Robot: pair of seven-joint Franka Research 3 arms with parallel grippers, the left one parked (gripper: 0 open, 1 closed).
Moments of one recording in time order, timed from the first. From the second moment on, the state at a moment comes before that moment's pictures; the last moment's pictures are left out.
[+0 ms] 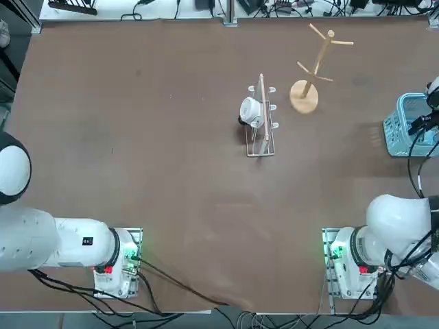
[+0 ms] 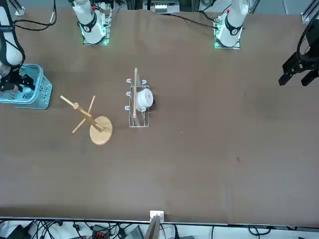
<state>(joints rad) -0.70 0.24 -0.02 -2.29 -0.07 2.57 -0.82</state>
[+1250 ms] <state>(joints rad) -0.55 -0.02 0.01 -1.80 0.19 1.67 -0.86</state>
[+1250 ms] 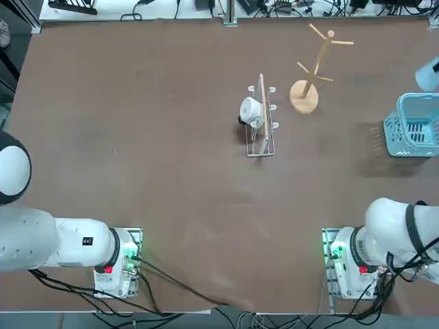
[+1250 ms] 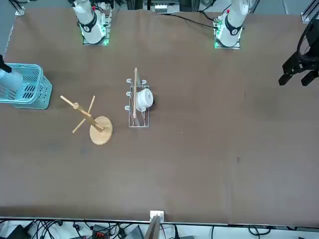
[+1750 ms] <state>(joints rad) -0.41 0.01 0.02 -1.70 0.51 1.57 -0.86</state>
